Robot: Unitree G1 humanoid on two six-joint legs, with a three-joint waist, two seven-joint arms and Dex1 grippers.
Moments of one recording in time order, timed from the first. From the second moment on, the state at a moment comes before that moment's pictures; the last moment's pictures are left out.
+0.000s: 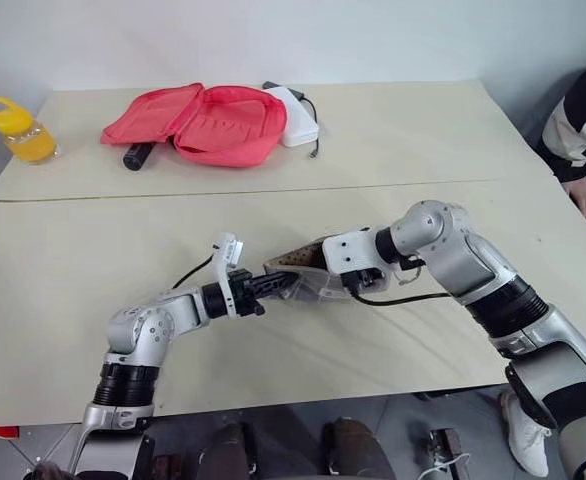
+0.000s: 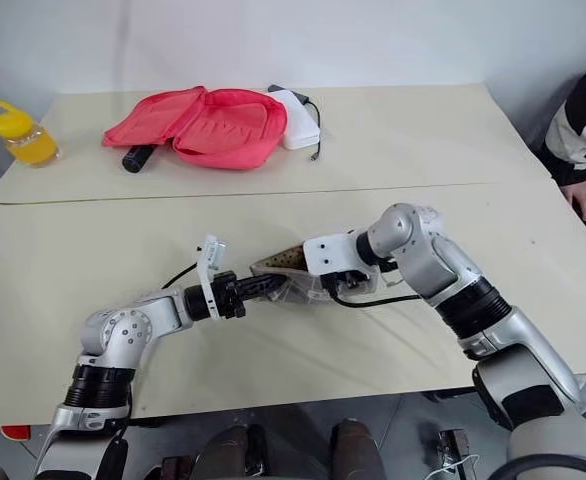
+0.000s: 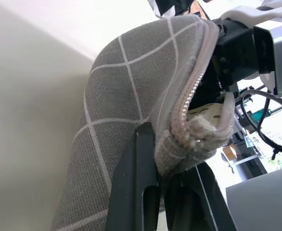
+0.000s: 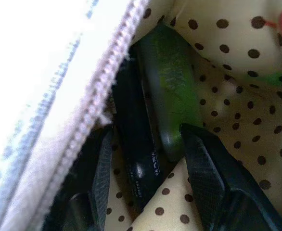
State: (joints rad) left arm -0.42 0.36 0.04 -0.02 -0.79 0.95 -0.62; right arm -0.90 -0.64 0.53 0.12 -0.25 0.24 1.29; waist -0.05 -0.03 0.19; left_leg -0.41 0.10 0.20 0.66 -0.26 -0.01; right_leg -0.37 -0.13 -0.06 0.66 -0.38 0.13
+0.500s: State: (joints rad) left arm -0.42 0.34 0.02 -0.03 -0.78 0.95 -0.61; right arm -0.86 -0.67 0.53 0.07 -0.25 0.25 1.34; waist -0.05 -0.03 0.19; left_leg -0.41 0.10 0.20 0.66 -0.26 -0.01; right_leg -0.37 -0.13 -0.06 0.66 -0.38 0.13
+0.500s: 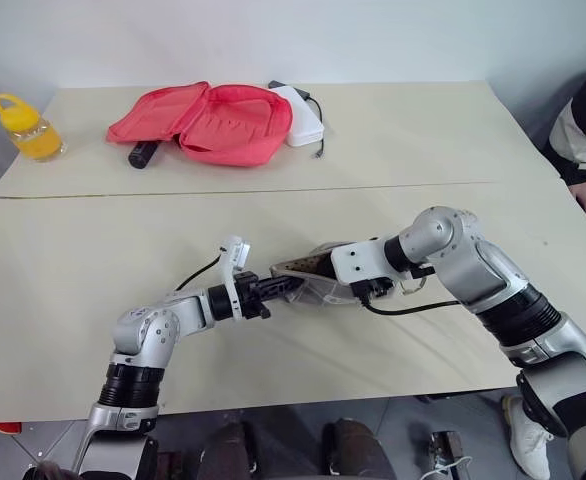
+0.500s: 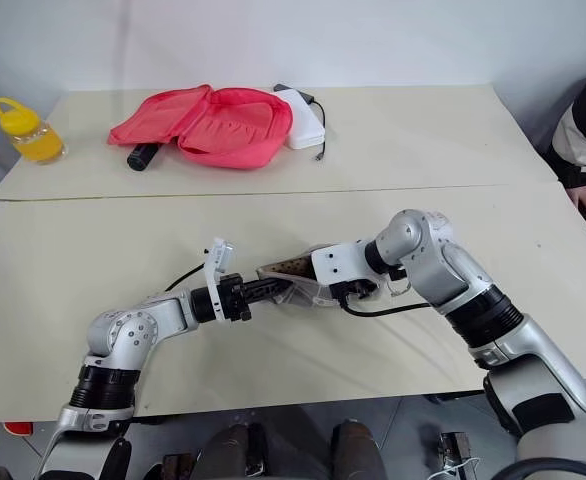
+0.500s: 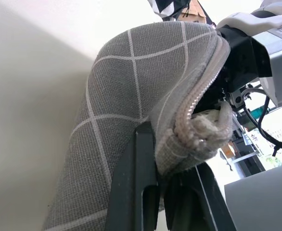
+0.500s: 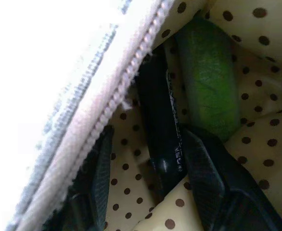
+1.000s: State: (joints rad) left arm -0.41 0.34 0.03 -0.04 -0.76 0.93 -0.60; right arm -0.86 -0.65 0.53 0.13 -0.27 0.17 1.30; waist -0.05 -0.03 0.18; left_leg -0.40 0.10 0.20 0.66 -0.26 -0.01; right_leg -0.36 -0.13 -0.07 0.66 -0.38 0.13
